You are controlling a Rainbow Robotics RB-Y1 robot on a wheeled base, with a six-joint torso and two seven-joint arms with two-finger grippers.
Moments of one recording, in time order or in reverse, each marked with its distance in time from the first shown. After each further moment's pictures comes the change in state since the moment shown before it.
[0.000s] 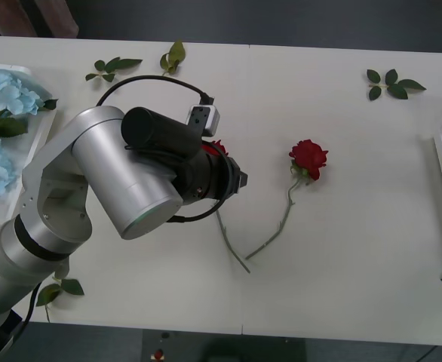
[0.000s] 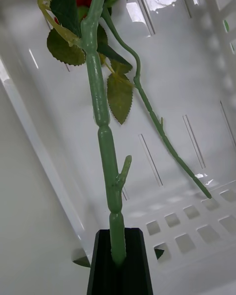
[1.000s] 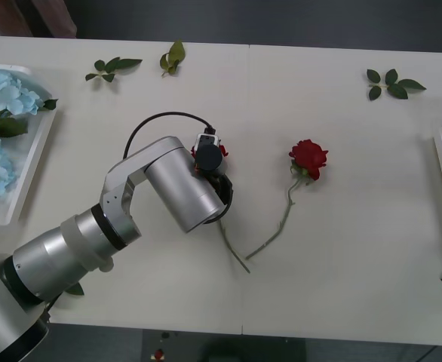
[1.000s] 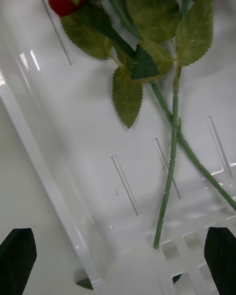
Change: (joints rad) right arm -0.018 0.000 0.084 0.079 -0.038 -0.107 0.019; left arm -0.103 -0.121 -0.169 0.540 -0.198 -0.162 0.032
